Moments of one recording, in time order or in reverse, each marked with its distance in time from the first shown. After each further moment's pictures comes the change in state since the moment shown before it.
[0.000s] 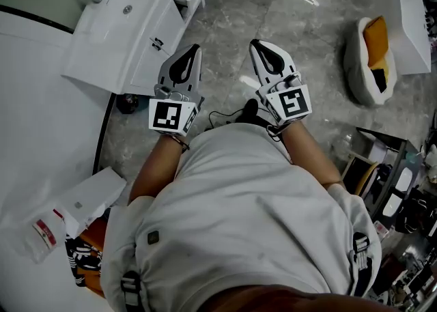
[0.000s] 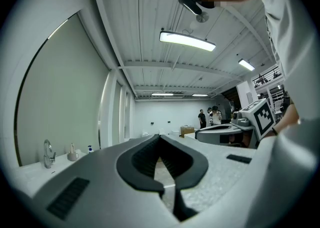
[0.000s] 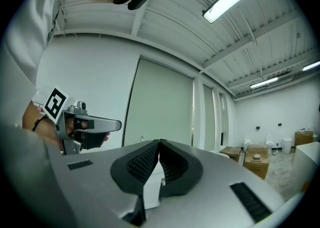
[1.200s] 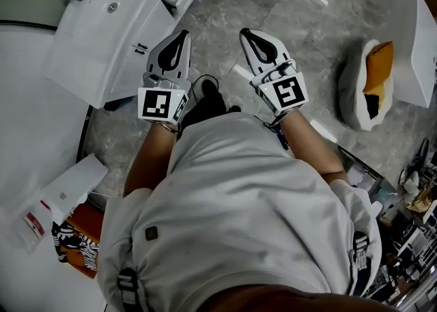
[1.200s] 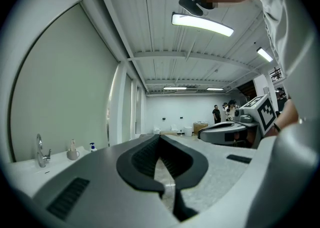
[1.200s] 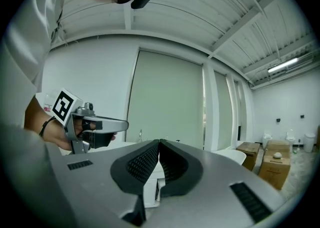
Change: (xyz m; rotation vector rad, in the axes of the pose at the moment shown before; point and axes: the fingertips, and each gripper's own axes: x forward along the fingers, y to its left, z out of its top) left arm 0.197 0.084 -0.044 -0.031 0.057 0.143; right arm 0.148 -0.153 -0.059 0.018 0.077 0.216
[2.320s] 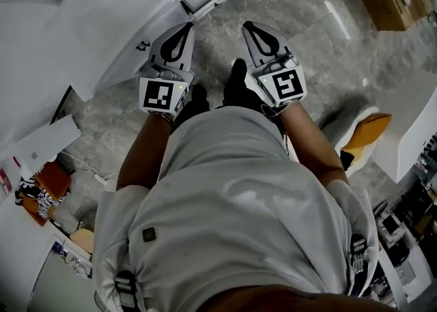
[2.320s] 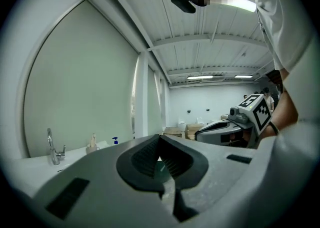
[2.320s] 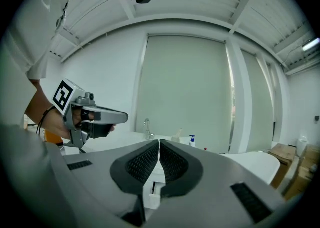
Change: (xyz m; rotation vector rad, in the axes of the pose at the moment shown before) left arm 0.149 0.156 -0.057 -0.034 0.083 0.289; right arm 0.228 -0.117 -0.067 -0.047 0.101 0.342
